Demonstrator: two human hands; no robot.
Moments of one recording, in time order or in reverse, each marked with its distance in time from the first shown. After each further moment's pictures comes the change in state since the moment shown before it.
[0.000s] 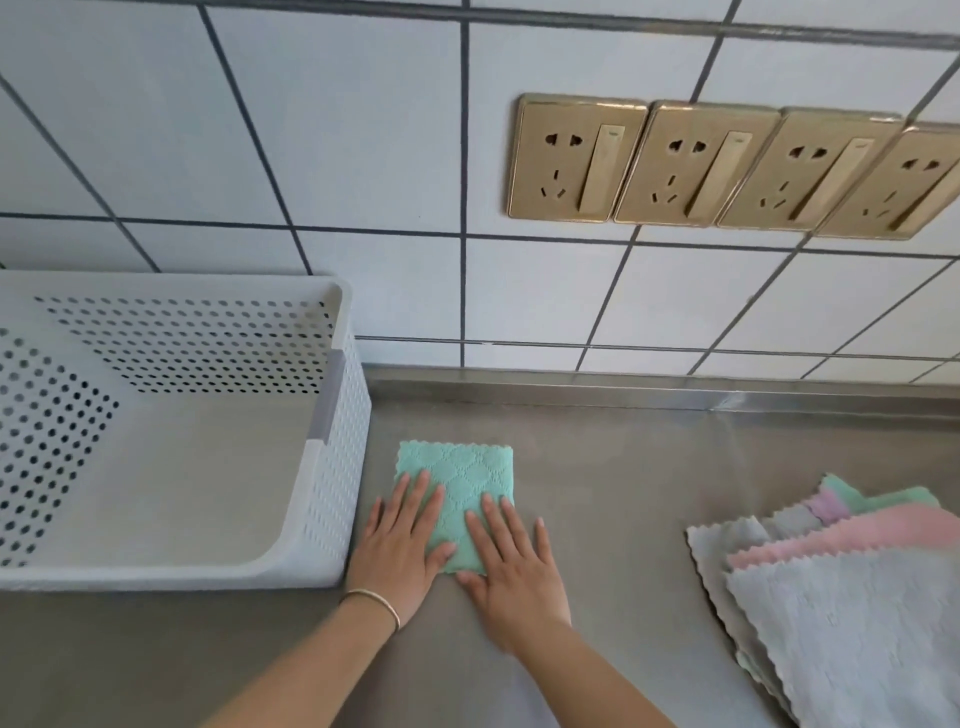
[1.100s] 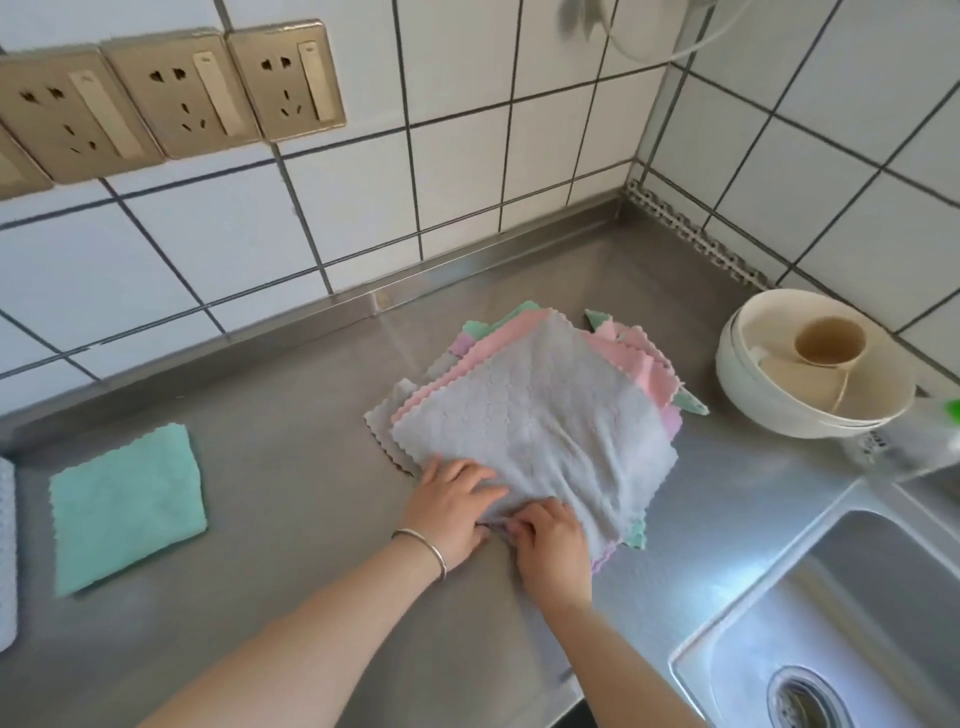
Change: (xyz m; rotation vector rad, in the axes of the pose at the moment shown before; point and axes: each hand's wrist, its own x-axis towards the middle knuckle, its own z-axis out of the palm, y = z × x) left_hand -0.060 0.344 -0.031 -0.093 0.014 0.939; right_hand -0.272 0.197 -0.046 0.538 0.381 0.804
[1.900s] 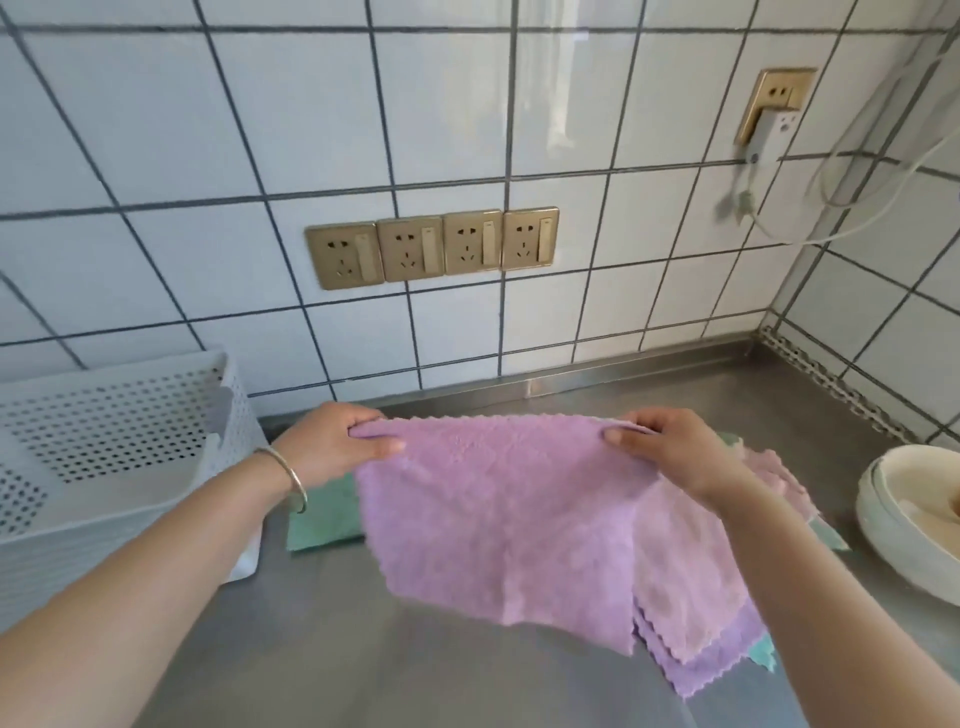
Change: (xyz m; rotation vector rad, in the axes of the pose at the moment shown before) left_hand -0.167 -0.117 -0.248 -0.576 0.222 -0.570; right_hand 0.042 -0.174 -0.160 0.373 -0.315 -0.246
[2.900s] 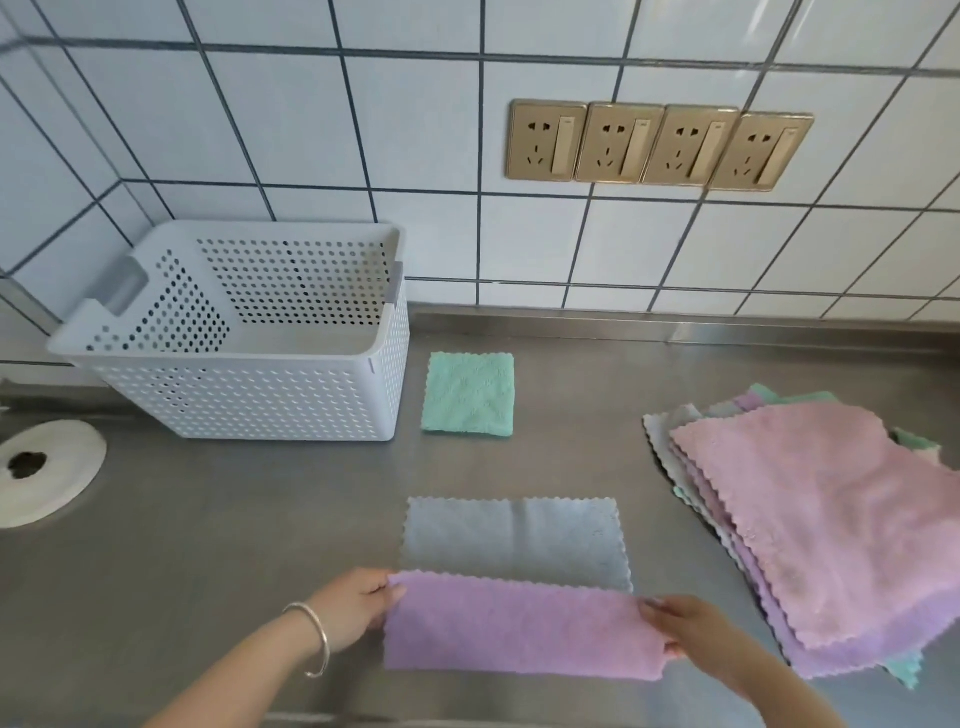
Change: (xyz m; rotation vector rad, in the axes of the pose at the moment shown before) left_hand -0.223 -0.166 0.109 -0.438 -0.217 -0.674; right_hand -0.087 0.117 0.162 -0.077 -0.530 0.506
